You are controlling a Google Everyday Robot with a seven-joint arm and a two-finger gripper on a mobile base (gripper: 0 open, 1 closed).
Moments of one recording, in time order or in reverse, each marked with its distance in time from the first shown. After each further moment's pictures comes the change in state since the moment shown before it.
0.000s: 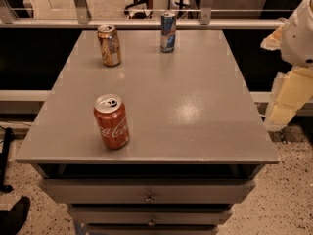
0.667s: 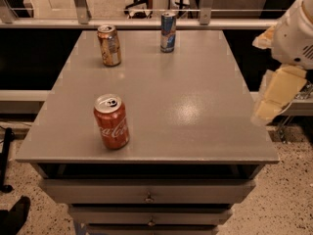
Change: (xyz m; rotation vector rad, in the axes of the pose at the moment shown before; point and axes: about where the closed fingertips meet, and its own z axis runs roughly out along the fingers) arm -0.015 -0.009 0.010 0.007 -0.071 0.014
